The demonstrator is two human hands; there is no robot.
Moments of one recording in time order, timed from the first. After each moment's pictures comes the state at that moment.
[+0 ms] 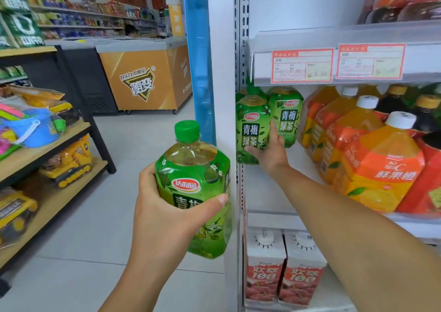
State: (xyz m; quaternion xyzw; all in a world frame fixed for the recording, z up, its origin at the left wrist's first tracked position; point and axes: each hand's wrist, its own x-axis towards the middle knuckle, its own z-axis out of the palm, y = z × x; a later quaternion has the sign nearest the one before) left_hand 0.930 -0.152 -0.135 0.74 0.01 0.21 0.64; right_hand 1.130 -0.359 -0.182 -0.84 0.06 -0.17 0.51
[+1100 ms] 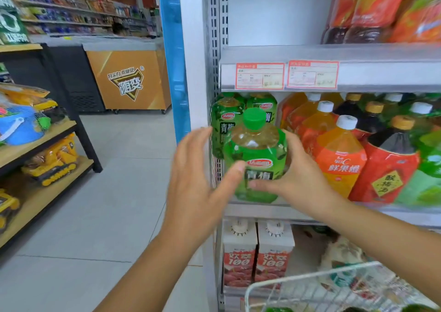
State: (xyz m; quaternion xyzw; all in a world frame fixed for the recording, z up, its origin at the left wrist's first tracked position) left_hand 0.927 -0.218 -0.119 0.84 -0.16 0.29 0.44; right_hand 0.939 -0.407 -0.109 -0.85 -0.12 -0.16 0.49
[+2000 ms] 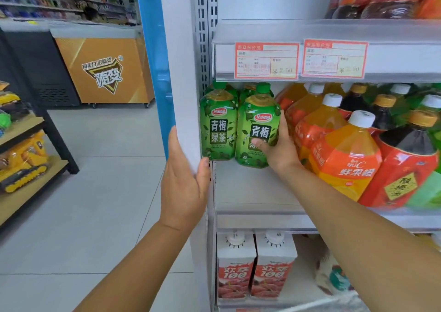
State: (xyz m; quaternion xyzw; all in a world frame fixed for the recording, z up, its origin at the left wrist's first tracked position) left_hand 1.021 -0.217 -0.177 0.80 -0.17 0.34 0.46; right_hand 1.100 -0.430 -0.171 -0.82 0.05 -0.22 0.52
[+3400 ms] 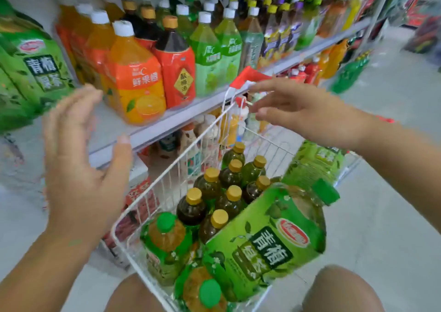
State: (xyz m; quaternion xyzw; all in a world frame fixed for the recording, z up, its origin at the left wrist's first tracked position) left_hand 0.898 -0.278 -0.175 0.77 -0.38 0.10 0.50; right_hand 0.691 -0.513 -0.081 -0.89 0.22 -0.13 0.37
